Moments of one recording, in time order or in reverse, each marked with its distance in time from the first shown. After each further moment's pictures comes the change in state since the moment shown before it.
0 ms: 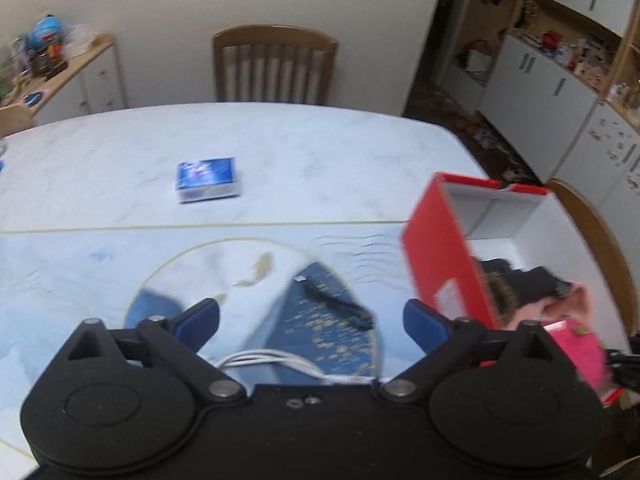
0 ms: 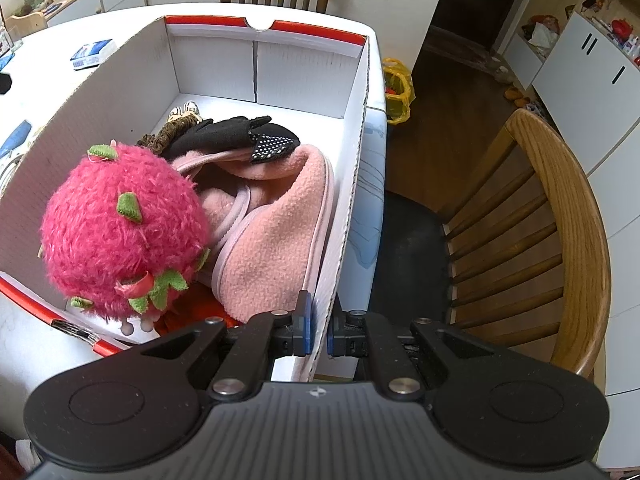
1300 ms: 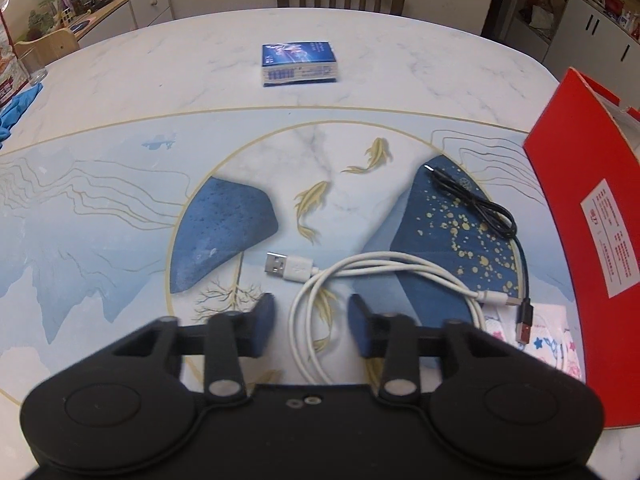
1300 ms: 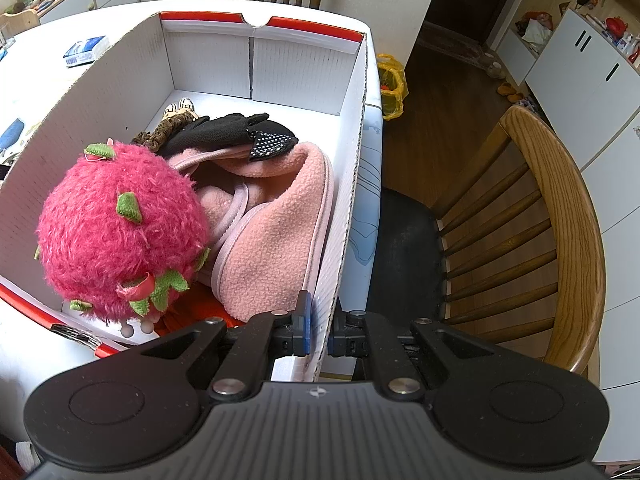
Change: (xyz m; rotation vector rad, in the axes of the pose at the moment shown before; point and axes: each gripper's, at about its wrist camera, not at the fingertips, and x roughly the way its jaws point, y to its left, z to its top) left arm 0.061 0.055 -0.059 -0.041 0.165 0.145; right arm 0.003 0.006 0.003 0.005 0.014 -0.025
